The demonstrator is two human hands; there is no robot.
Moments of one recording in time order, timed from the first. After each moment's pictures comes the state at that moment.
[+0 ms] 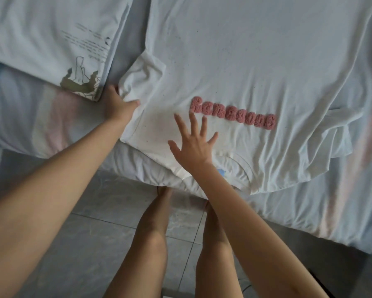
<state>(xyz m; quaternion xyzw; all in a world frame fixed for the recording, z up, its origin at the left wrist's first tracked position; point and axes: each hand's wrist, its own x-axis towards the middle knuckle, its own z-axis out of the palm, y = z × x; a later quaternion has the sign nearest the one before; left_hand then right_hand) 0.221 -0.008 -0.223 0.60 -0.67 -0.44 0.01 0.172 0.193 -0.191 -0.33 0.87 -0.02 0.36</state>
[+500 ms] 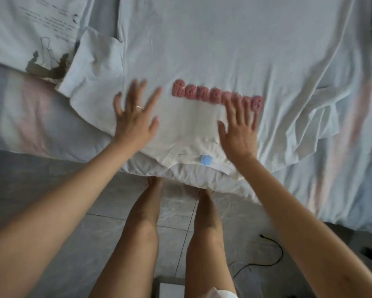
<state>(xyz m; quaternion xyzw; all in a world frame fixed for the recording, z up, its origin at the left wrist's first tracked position) 0.244 0.080 -0.221 0.19 -0.97 -0.13 -0.07 0.105 0.309 -0.203 -0.31 0.92 -0.03 0.22</state>
